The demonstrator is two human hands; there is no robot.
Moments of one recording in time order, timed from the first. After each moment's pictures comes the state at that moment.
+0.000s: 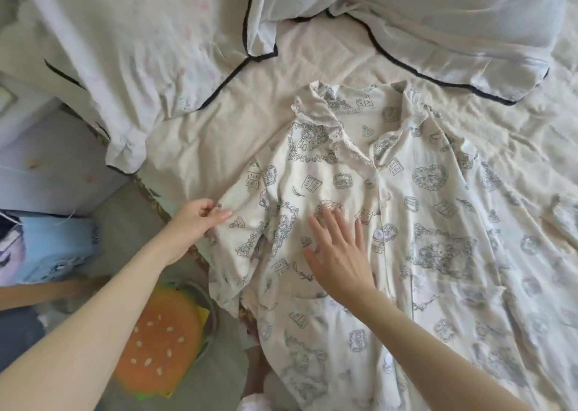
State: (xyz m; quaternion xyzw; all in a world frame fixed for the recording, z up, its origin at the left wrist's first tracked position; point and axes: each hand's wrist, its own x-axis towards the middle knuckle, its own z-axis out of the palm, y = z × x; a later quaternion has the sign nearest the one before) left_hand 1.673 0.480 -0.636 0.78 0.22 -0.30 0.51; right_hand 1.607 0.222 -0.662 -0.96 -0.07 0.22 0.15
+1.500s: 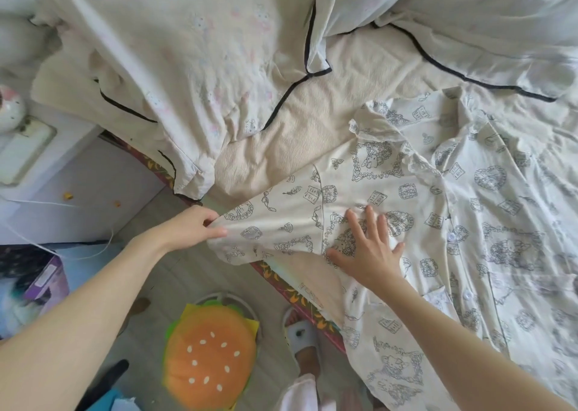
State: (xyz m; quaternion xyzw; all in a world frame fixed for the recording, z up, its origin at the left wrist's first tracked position) left_hand 1.744 0.643 -0.626 0.86 -0.03 -0.44 0.26; right_hand 1.639 0.326 -0.662 -0.93 0.12 0.30 0.15
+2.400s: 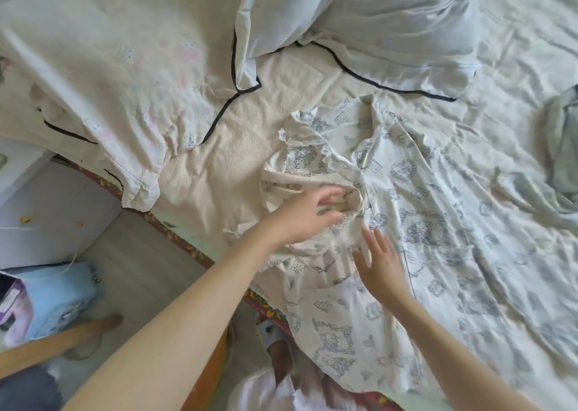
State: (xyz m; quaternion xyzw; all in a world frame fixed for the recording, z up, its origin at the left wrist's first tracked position) left_hand 1.706 0.378 -0.524 0.79 -0.17 -0.43 0.40; right_hand 1.572 0.219 -0.606 -0.91 0.22 0.23 0.25
